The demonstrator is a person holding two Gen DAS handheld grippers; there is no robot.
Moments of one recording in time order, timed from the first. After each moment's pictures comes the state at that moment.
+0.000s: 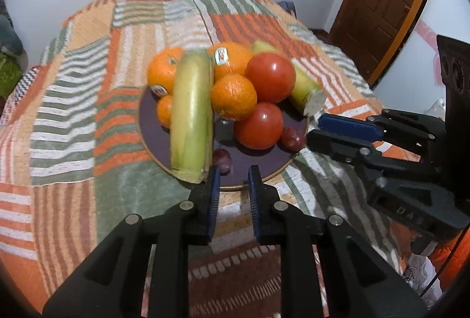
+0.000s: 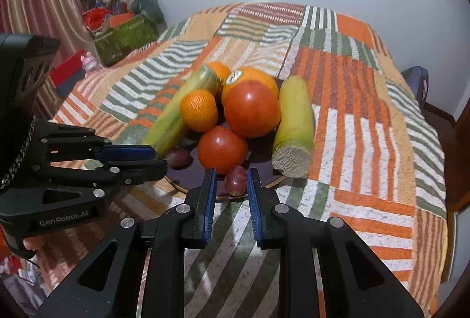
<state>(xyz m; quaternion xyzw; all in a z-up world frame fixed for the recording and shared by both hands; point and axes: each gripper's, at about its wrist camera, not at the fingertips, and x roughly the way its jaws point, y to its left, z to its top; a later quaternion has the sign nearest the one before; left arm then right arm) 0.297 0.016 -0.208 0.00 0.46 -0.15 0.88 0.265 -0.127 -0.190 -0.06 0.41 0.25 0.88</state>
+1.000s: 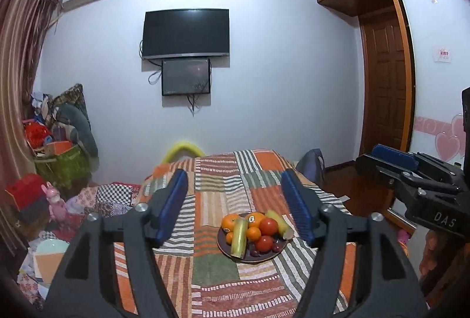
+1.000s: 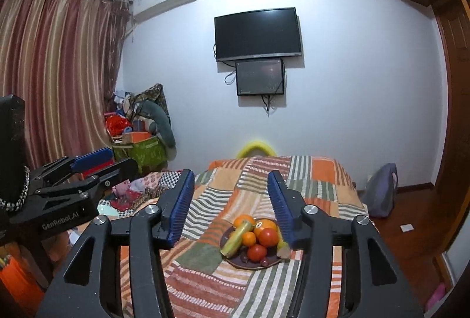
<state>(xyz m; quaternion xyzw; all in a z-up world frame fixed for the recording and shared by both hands) 0.059 0.047 0.014 0.00 0.09 -0.03 1.00 0.076 -0.141 0.013 -0.01 0.11 0.23 0.97</state>
